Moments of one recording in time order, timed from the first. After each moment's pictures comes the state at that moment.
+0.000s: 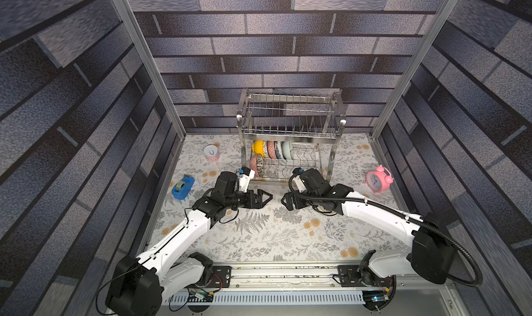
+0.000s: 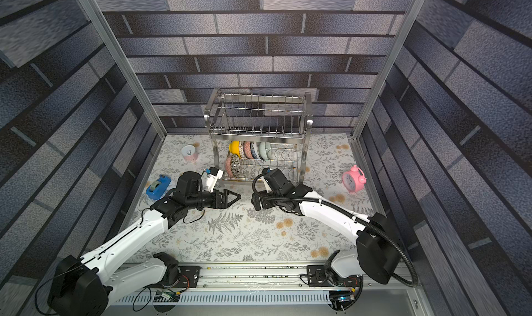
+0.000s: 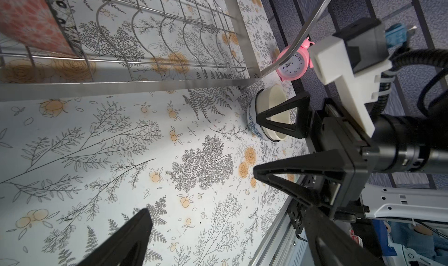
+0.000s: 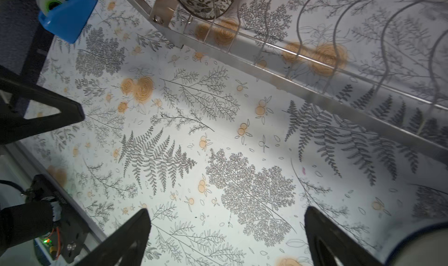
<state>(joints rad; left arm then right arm) -0.46 1.06 0.68 -0.23 0.58 -0.48 0.80 1.38 0.96 -0.49 -0.06 0.42</state>
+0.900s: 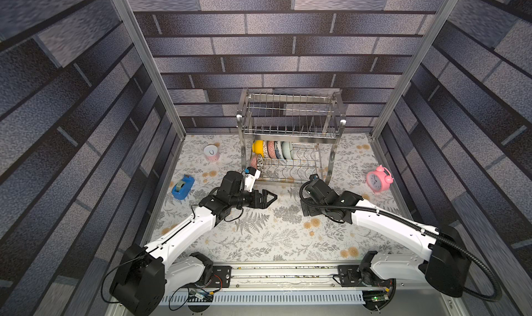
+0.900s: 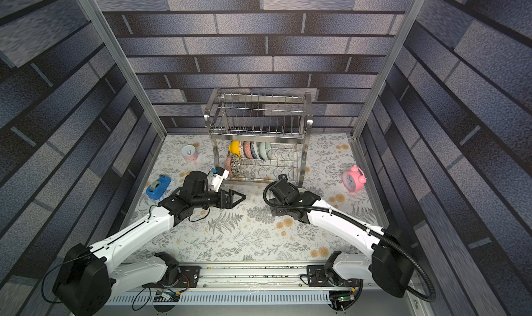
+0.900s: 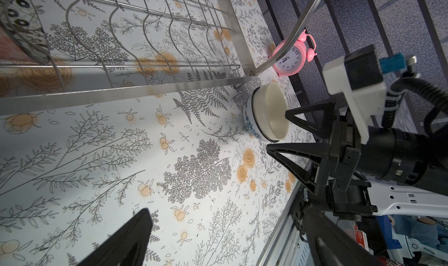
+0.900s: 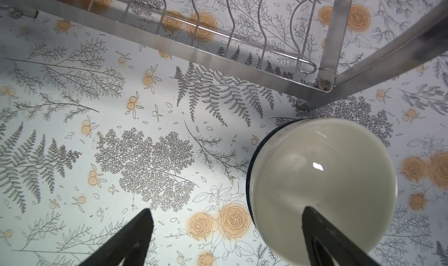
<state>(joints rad) -0.50 1.14 0.68 -0.15 0.57 -0.48 0.84 1.28 0.88 -0.70 0.30 0.49</state>
